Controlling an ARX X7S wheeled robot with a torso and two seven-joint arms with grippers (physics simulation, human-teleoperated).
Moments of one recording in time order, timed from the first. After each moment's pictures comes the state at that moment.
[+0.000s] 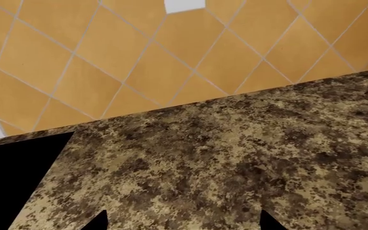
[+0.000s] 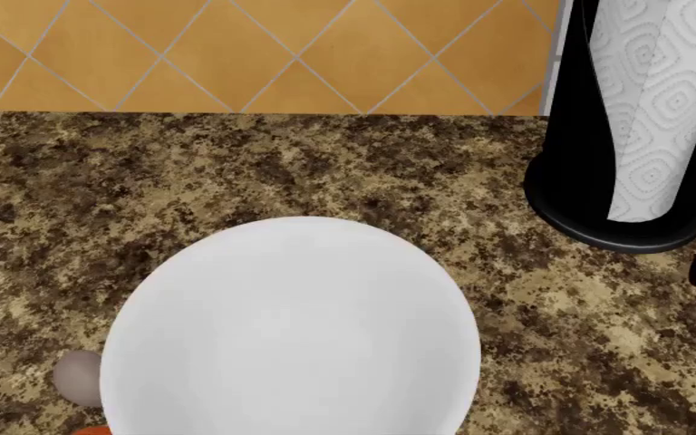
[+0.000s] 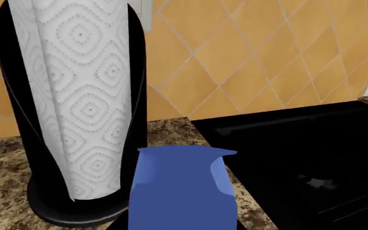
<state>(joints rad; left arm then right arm) -0.29 -0.85 0.06 0.34 -0.82 -0.59 -0.15 0.66 0.73 0.10 -0.15 0.72 0.98 0.39</state>
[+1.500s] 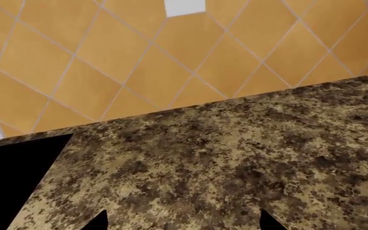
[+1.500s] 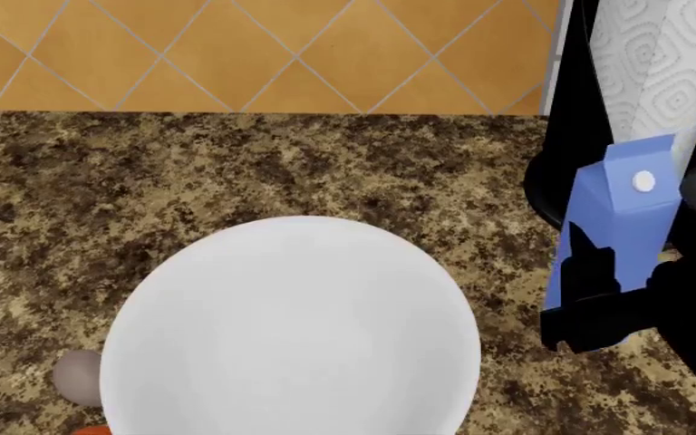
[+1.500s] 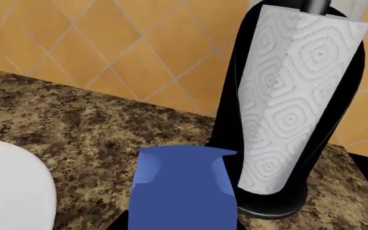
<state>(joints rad) -0.29 -0.85 0.06 0.34 -0.82 -0.58 -0.15 0.71 0.81 -0.04 -0.35 0.94 1.09 0.10</state>
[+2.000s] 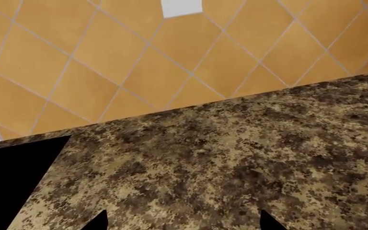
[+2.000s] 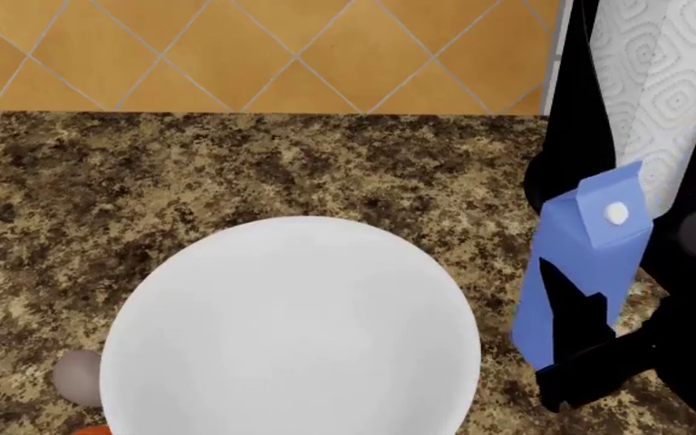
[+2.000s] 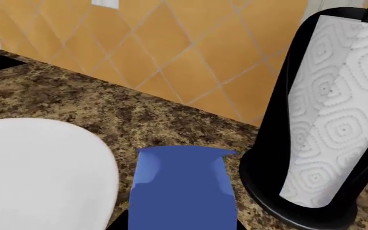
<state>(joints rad) -0.29 -0.85 0.06 0.34 -0.81 -0.57 -0.14 0.57 0.89 0.02 -0.41 0.99 0.98 -0.09</state>
